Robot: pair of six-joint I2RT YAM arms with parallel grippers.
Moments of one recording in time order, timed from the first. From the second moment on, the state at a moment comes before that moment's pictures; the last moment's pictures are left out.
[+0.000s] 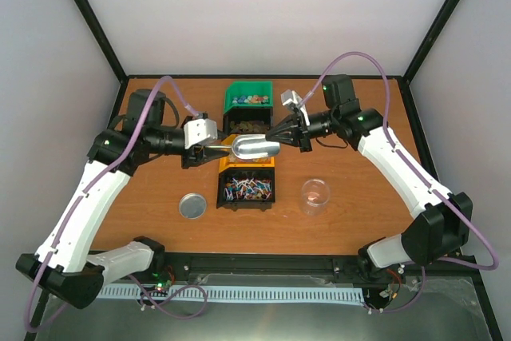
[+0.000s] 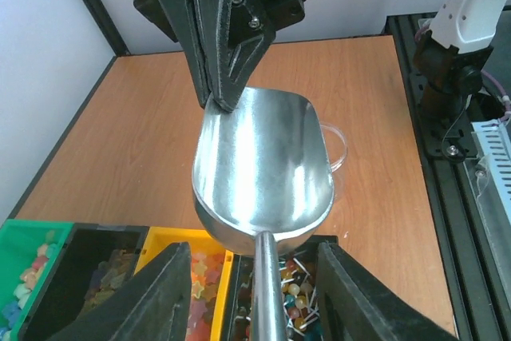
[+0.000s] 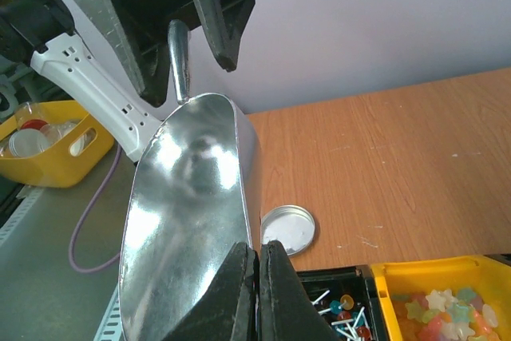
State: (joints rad) left arm -0.39 1.09 1.35 -0.92 0.83 0.74; right arm 0.43 1.42 1.34 -0.58 -1.19 -0.36
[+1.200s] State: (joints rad) left arm -0.39 1.16 1.35 -1.03 0.64 0.75; right arm 0.39 1.45 1.32 -0.54 -1.05 -0.27
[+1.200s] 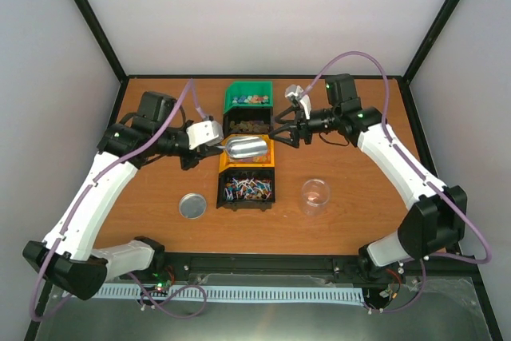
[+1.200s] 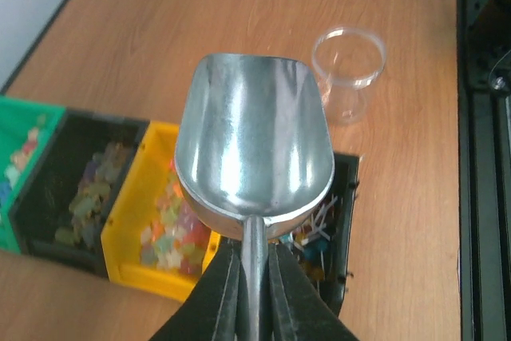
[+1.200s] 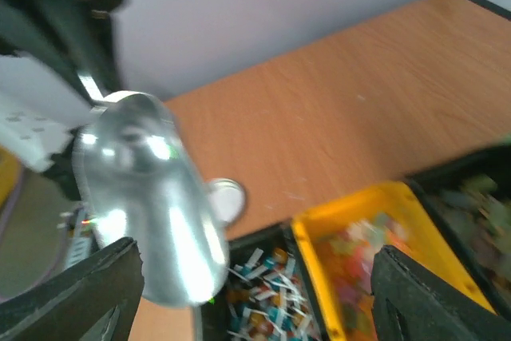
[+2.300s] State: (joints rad) left arm -0.27 1.20 1.19 -1.18 0.41 0.79; right arm 0.50 2.02 1.54 -0.61 -0.21 -0.14
